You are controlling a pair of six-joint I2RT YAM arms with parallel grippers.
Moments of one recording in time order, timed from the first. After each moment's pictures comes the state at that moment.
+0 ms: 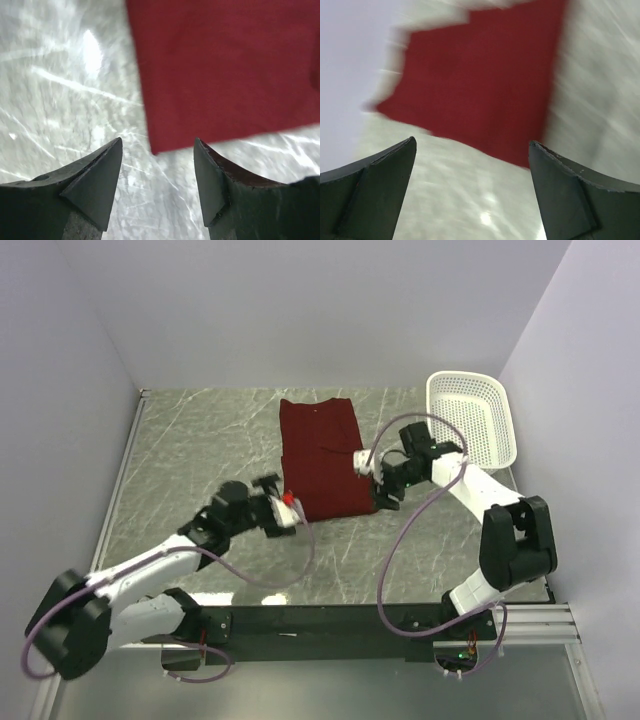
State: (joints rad) left arm -0.60 1.03 0.53 0.25 0.24 0.68; right arm 0.26 1.57 1.12 -0.73 -0.72 -1.11
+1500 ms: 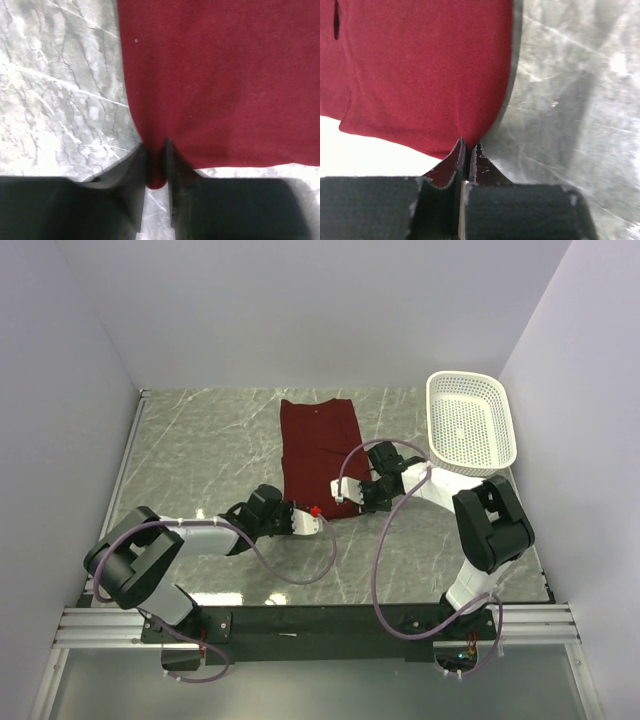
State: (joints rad) left arm -0.70 1.52 0.54 0.31 0.13 0.86; right arm 0.44 1.71 1.00 -0.53 -0.35 -1.20
